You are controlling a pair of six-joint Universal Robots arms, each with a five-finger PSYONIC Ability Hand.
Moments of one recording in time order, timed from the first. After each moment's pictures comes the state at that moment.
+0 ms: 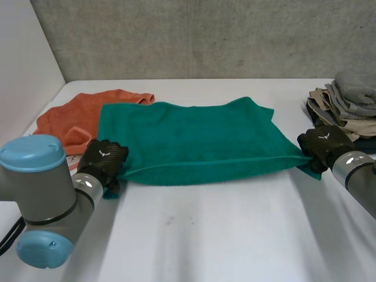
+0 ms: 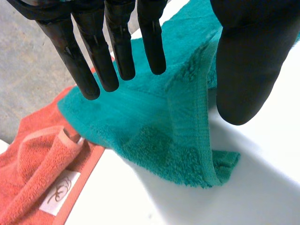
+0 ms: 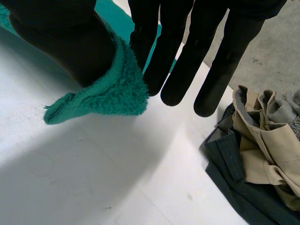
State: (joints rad) left arm 4.31 -1.98 -1.75 3.40 -1.64 3.57; right arm 1.69 -1.16 1.63 -0.10 1.37 2.59; left_hand 0.55 0.55 0.56 0.54 0.36; right_hand 1.14 1.18 1.19 1.20 0.99
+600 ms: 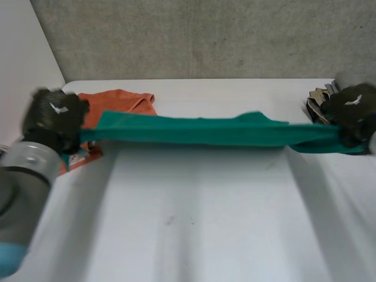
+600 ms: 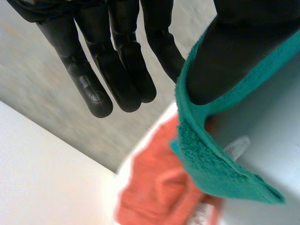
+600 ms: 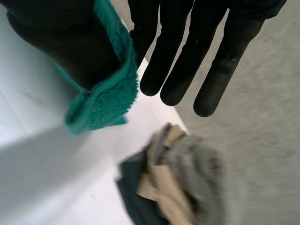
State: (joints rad) left arm 4.33 -1.54 -1.79 3.31 -1.73 3.76; right arm 1.67 -1.50 1.56 0.20 1.37 2.35; left_hand 1.17 1.20 1.20 1.20 0.97; right_hand 1.14 1.18 1.20 1.20 0.99
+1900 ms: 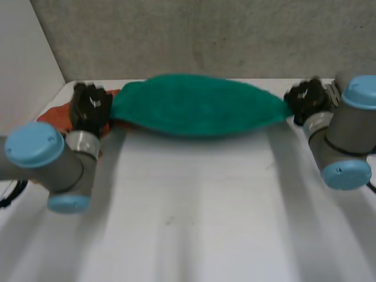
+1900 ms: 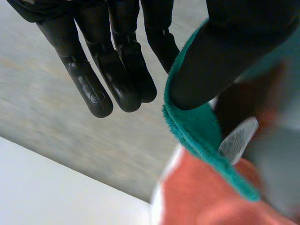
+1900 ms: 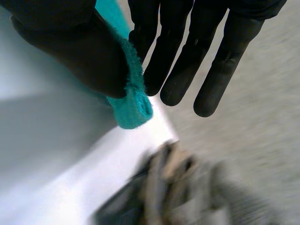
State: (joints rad) left arm 4.37 -2.13 -1.61 3.87 -1.65 3.95; right arm 1.86 -0.92 1.23 -0.19 1.58 2.34; left_hand 1.17 1.20 1.20 1.20 1.00; right_hand 1.14 1.18 1.20 1.21 1.02
